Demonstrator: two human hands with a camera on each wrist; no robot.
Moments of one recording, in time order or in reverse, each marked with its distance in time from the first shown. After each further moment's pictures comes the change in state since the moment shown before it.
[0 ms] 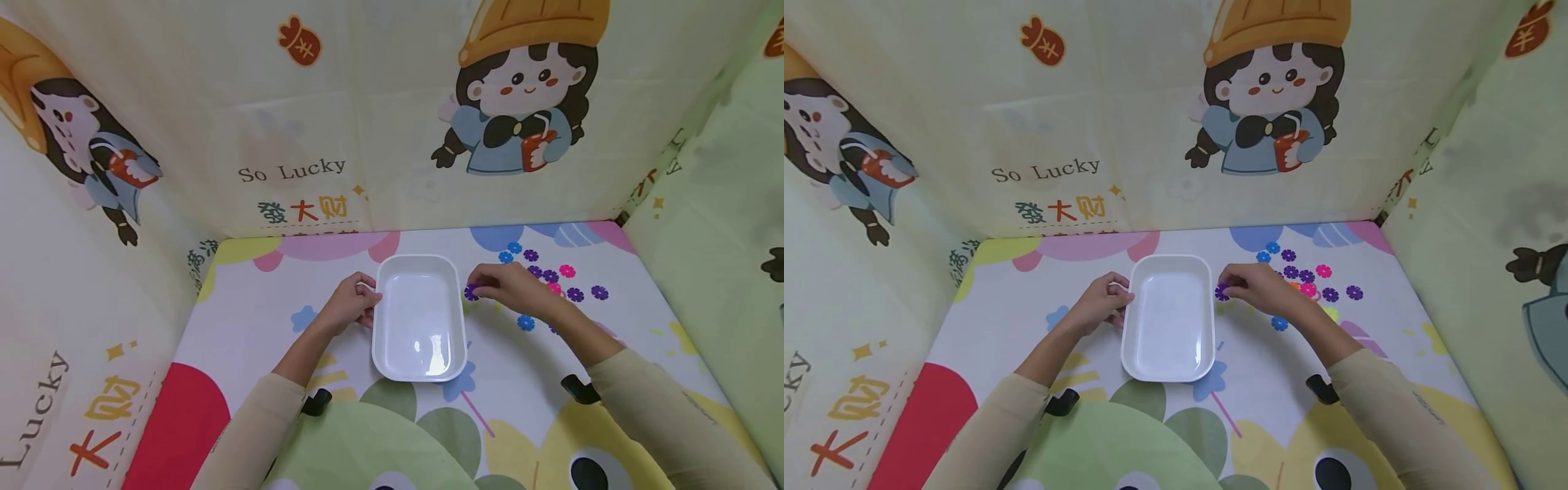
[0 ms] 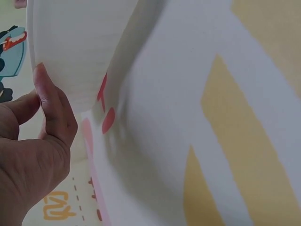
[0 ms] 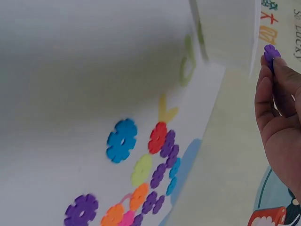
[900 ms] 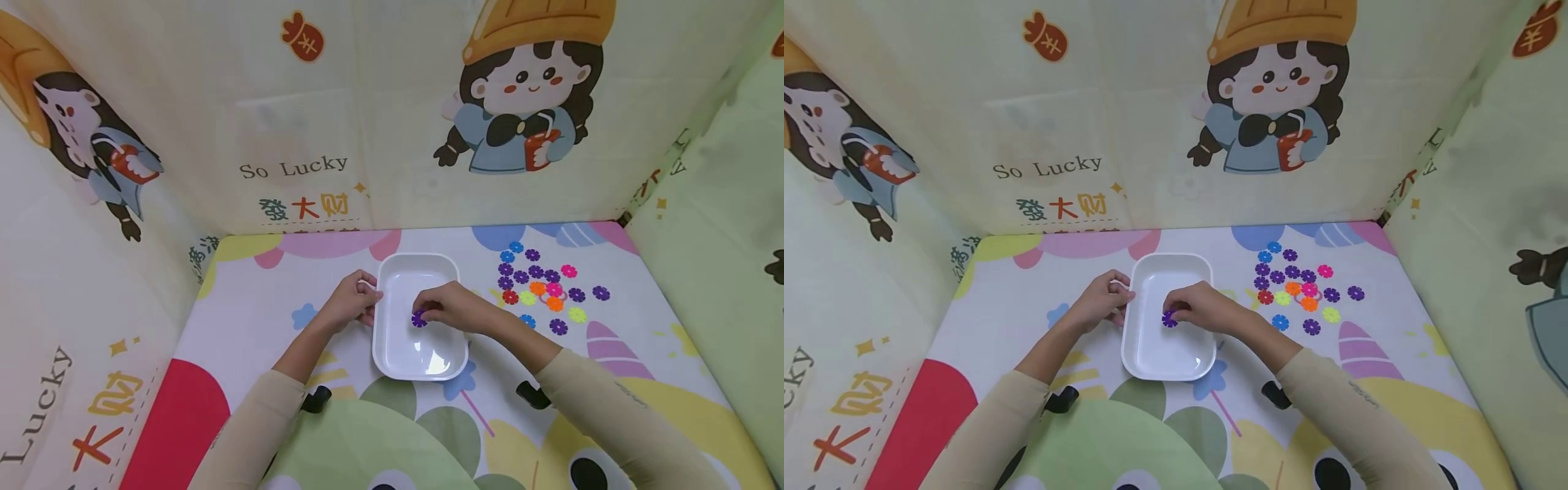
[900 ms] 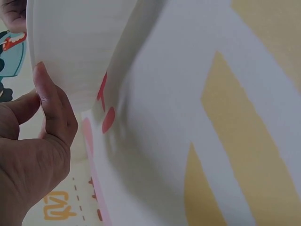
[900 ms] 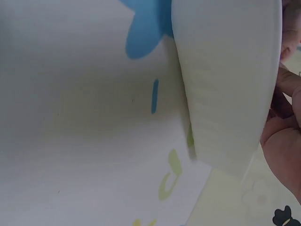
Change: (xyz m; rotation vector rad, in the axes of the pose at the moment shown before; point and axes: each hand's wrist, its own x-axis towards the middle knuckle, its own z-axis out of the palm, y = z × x) left_hand 0.001 -0.001 -0.001 0.006 -0.010 0.013; right_hand 0.037 -0.050 0.066 0.068 -0.229 -0.121
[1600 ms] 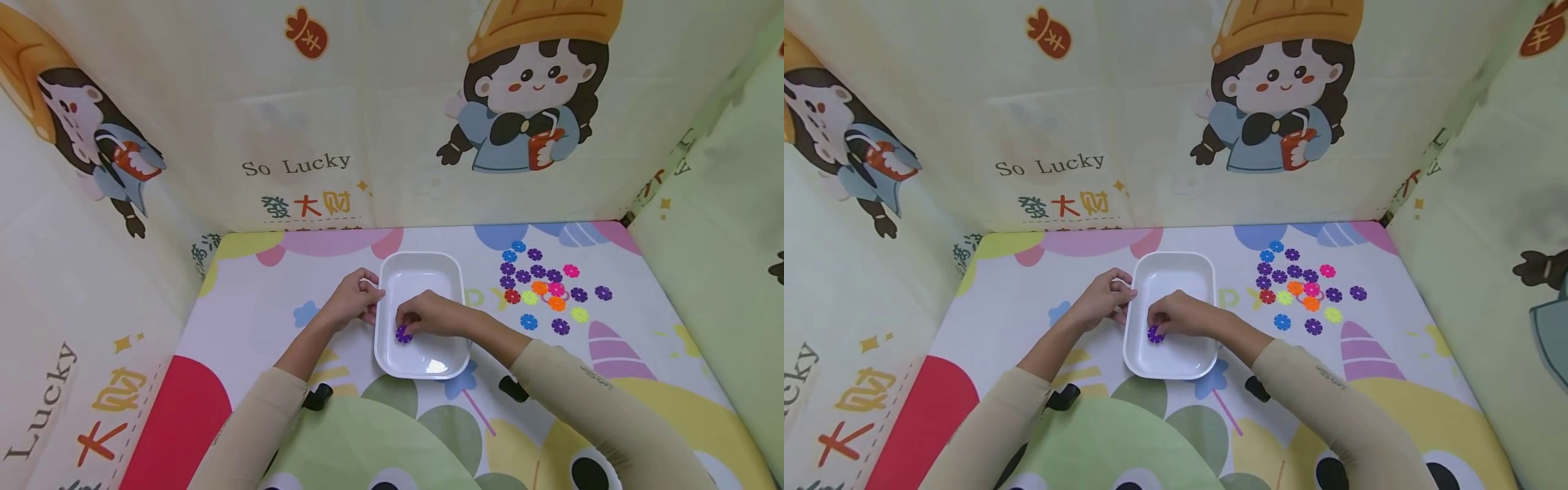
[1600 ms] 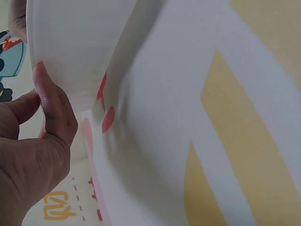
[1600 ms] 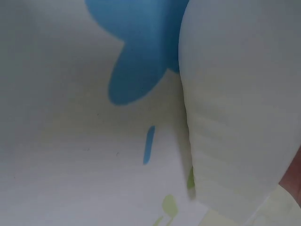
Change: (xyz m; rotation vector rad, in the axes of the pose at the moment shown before) left_hand -0.001 0.002 -0.001 -0.031 -0.020 0.008; right_hand 0.035 -0.007 0.028 -0.036 -0.160 -0.083
